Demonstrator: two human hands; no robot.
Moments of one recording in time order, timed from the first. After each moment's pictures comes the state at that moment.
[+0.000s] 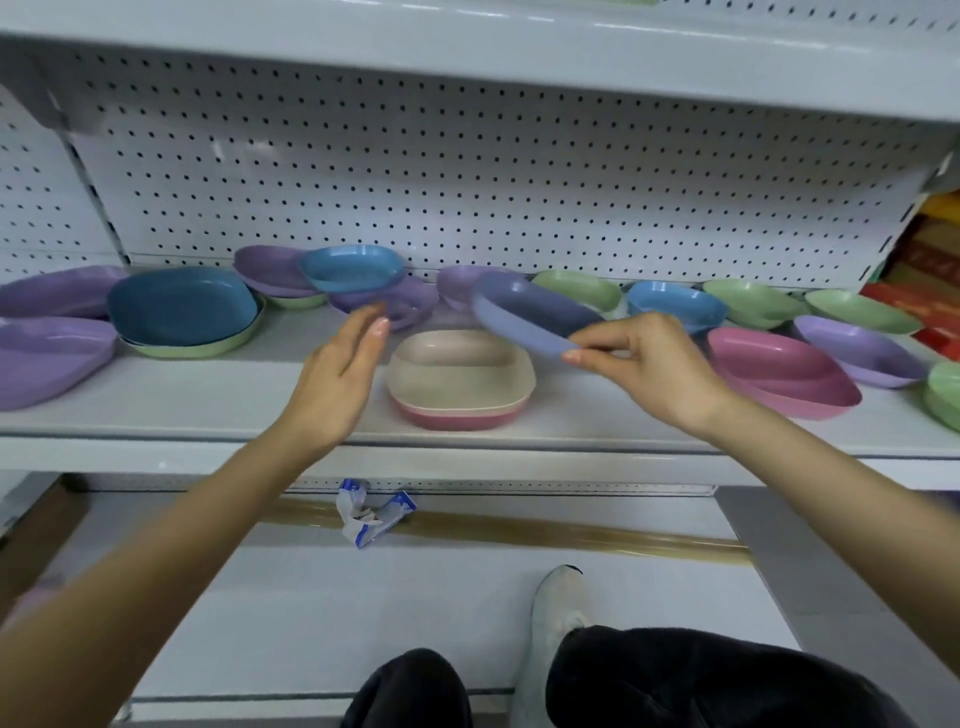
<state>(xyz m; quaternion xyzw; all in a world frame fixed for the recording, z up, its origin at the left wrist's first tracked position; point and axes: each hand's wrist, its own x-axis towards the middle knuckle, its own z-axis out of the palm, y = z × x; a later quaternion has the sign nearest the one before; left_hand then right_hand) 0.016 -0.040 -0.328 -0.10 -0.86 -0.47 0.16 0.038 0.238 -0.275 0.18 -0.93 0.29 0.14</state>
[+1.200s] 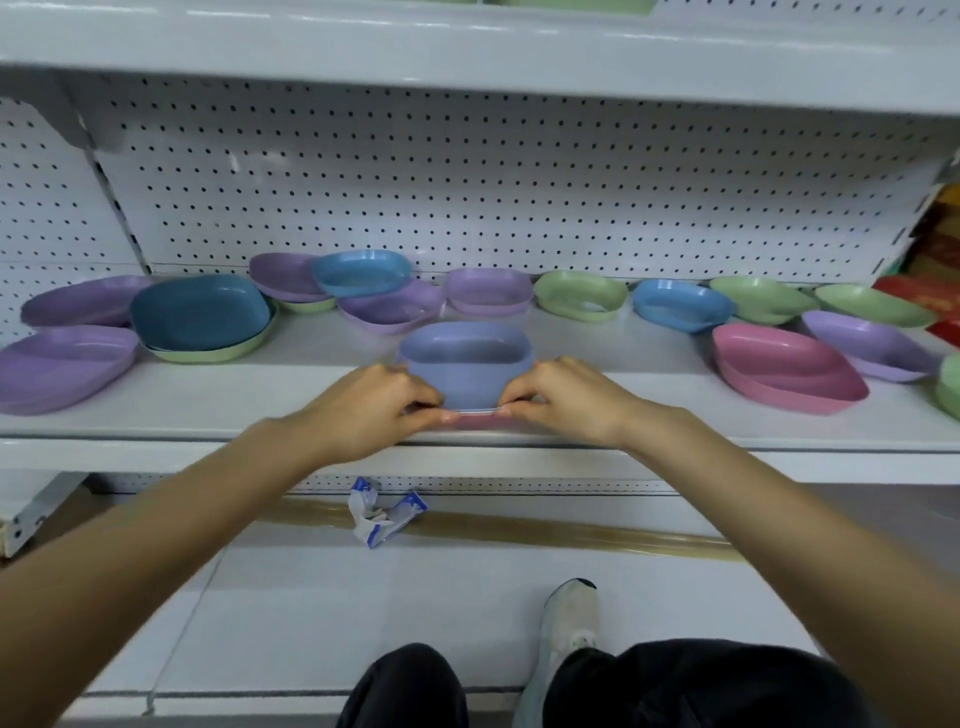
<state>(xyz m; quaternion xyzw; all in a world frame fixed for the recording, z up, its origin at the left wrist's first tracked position) 0.021 -0.052 -0.321 -0.27 -0.96 -0.09 0.02 0.021 0.179 -0.307 0.27 -0.95 0.15 -0.02</state>
